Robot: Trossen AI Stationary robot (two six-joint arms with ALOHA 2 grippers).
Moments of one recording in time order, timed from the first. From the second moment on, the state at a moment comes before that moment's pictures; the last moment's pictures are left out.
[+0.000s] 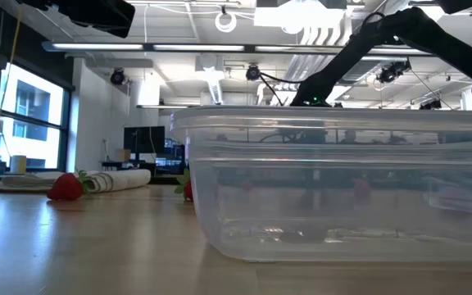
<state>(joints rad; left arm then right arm) 0.46 0.74 0.78 -0.58 0.46 0.54 -0.89 2.24 1.72 -1.00 0.06 0.45</state>
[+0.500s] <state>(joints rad) 0.46 0.74 0.78 -0.58 0.45 0.54 -0.89 2.24 1.72 -1.01 0.05 0.45</state>
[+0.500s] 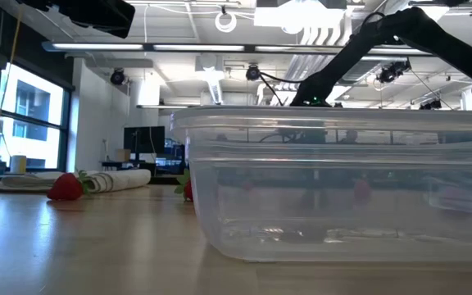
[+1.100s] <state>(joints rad) 0.46 0.74 0.78 -0.58 0.45 0.54 -0.78 1.98 1.76 -1.08 0.02 0.37</state>
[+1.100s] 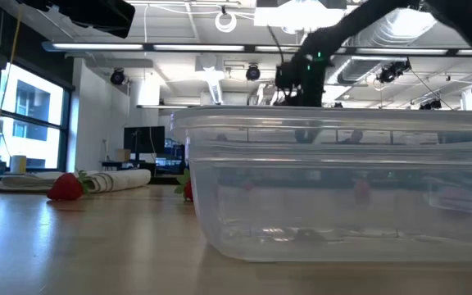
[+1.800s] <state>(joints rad) 0.46 0.74 0.78 -0.58 0.45 0.54 -0.19 1.51 1.91 -1.06 -0.20 0.23</state>
